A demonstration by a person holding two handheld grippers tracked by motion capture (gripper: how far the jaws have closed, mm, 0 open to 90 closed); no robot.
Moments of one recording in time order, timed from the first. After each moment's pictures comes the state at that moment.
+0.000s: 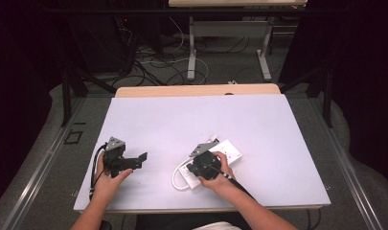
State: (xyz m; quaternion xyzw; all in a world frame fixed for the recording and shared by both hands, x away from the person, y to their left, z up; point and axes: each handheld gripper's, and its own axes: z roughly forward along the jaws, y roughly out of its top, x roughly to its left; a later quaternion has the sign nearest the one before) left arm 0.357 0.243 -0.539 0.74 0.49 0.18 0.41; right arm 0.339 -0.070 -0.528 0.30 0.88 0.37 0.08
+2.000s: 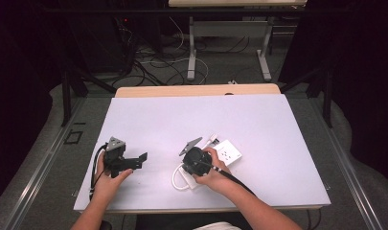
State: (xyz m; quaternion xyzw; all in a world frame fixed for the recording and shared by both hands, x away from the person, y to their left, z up) left arm 0.357 0.243 -0.540 0.74 0.49 0.19 0.41; right arm 0.352 -0.047 -0.521 0.27 0.91 0.30 0.07
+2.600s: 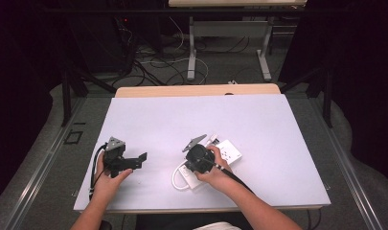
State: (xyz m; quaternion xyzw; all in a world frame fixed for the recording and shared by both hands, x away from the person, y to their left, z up) left arm 0.357 0.243 -0.540 0.74 0.49 0.19 0.41; right arm 0.358 -0.055 -0.520 0.30 0.90 0.31 0.07
